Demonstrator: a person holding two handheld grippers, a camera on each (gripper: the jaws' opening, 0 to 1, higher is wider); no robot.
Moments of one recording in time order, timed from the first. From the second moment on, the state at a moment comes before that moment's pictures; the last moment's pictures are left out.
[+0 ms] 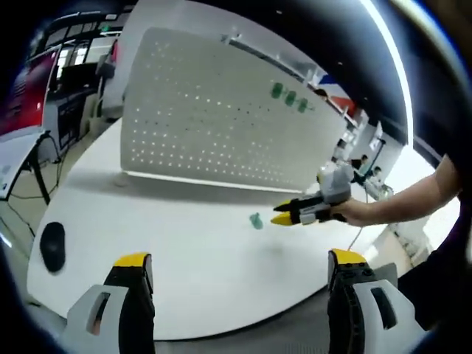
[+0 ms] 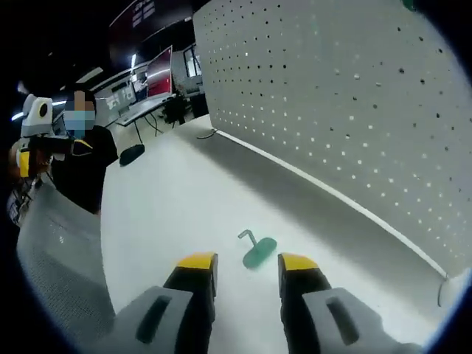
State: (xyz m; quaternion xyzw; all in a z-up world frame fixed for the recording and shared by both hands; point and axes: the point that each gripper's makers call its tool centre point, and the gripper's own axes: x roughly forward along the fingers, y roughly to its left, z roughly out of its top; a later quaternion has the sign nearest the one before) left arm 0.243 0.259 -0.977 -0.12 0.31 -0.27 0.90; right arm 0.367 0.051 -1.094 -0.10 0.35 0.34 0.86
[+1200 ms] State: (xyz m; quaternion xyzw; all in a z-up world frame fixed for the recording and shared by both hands) left arm 0.248 0.272 -0.983 -0.12 0.31 -0.25 0.91; right arm 0.401 0.094 -1.114 -0.08 0.39 0.40 0.83
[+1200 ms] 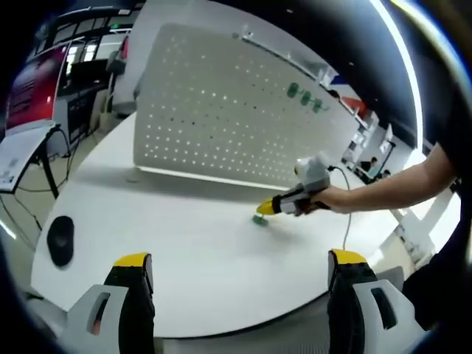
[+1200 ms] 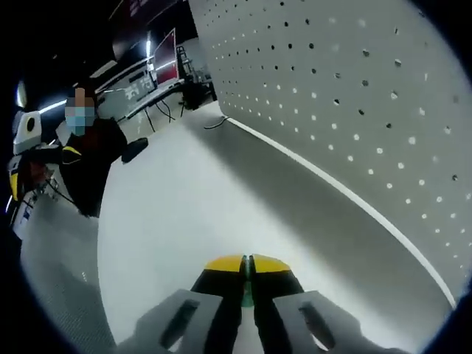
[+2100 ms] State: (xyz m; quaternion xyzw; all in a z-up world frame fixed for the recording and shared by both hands) left arm 0.269 0.255 -0.949 -0.09 0.28 -0.27 0.92; right arm 0.397 0.101 -1.002 0.04 0.28 0.33 0.90
